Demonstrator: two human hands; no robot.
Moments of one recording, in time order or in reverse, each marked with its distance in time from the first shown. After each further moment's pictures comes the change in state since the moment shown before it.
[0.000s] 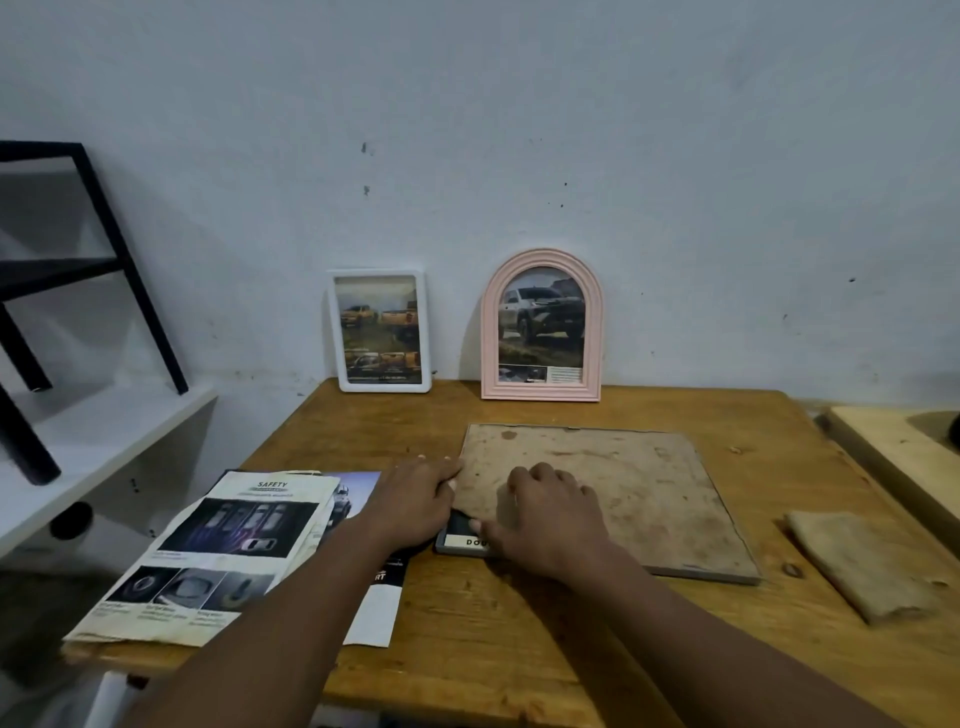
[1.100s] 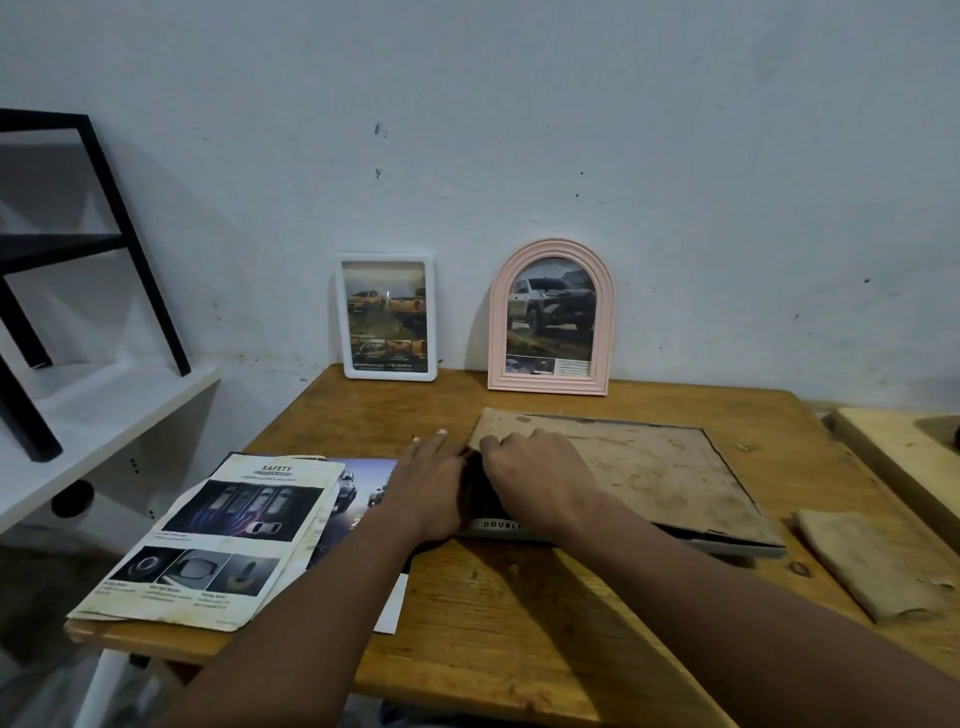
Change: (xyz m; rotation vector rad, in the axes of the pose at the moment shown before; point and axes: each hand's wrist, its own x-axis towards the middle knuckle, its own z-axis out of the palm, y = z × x) left_hand 0.006 0.010 0.010 0.301 -0.042 0.119; right_hand -0.006 -0.033 -0.052 -0.349 0.180 -0.464
